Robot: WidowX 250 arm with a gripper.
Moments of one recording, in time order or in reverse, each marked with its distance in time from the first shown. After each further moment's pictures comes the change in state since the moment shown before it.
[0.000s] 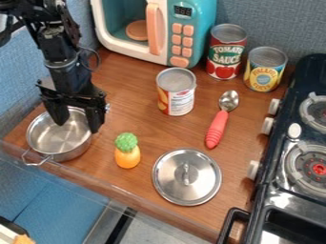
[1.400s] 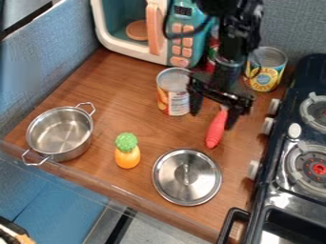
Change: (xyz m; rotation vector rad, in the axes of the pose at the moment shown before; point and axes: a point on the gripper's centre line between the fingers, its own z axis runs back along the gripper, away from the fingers) arm 0.093 -0.187 -0.045 0.082 0.099 -0.181
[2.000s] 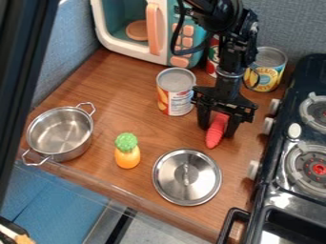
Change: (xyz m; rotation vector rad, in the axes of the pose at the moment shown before) arm 0.010 -0.003 -0.023 -0.045 0.008 0.009
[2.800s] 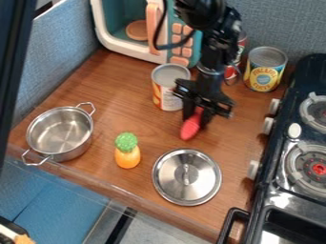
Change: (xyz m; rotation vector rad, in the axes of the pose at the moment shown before) arm -0.001 0.053 0.008 0.077 -0.011 -0.022
